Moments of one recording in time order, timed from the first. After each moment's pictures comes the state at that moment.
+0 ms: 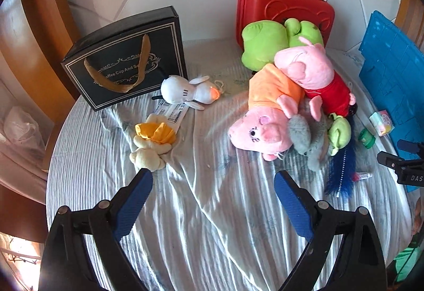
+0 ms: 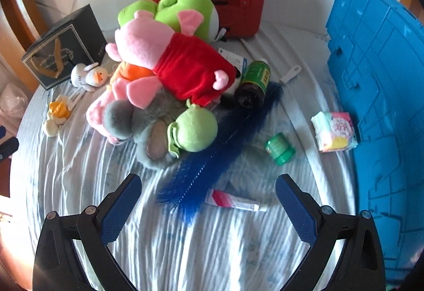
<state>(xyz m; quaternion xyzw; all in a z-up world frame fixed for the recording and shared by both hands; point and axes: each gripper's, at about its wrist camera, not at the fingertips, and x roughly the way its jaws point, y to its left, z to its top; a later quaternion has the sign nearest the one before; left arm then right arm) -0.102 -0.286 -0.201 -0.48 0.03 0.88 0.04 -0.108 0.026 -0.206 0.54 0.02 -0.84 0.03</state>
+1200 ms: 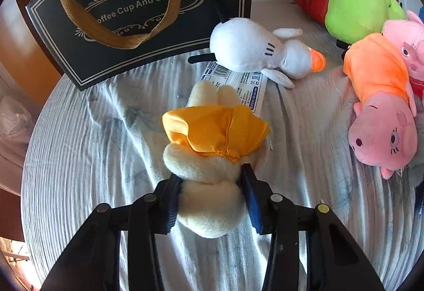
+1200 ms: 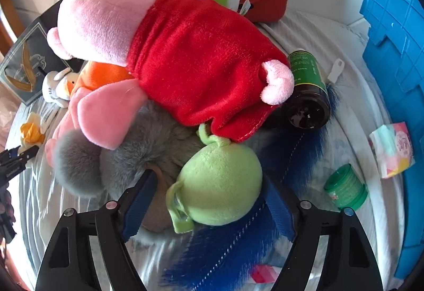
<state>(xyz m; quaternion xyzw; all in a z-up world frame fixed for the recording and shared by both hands) -0.211 -0.374 -0.334 -0.51 0.03 0.86 0.01 -0.191 -0.003 -0.286 0.53 -0.02 -0.85 0.04</state>
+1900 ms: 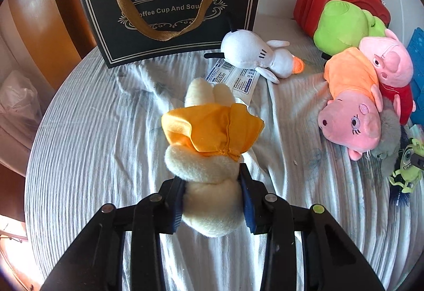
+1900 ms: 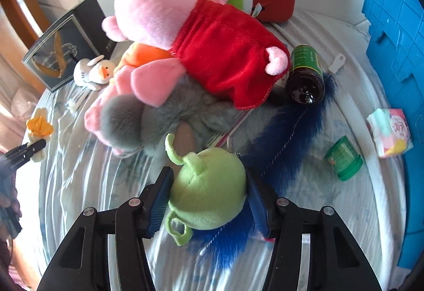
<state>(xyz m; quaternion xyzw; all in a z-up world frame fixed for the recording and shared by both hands) -0.143 -0.389 -0.297 -0.50 -0.02 0.87 0.00 -0.140 -0.007 -0.262 0.53 -0.01 -0.84 0.09</state>
